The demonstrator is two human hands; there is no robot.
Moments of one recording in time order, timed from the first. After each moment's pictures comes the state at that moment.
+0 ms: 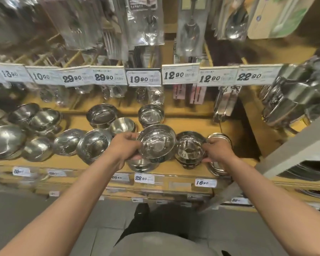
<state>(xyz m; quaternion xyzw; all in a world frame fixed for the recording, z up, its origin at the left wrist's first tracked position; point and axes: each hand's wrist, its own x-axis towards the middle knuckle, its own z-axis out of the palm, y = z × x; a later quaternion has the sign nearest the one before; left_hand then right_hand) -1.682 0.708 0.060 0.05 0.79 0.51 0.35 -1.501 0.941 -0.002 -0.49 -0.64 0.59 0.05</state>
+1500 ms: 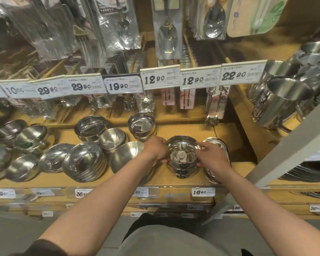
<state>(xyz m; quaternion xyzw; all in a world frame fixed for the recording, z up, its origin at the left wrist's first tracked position) -1.654 0.829 0.010 0.16 0.85 0.35 0.37 -1.499 0.942 -0.030 -0.46 -0.68 0.56 0.13</state>
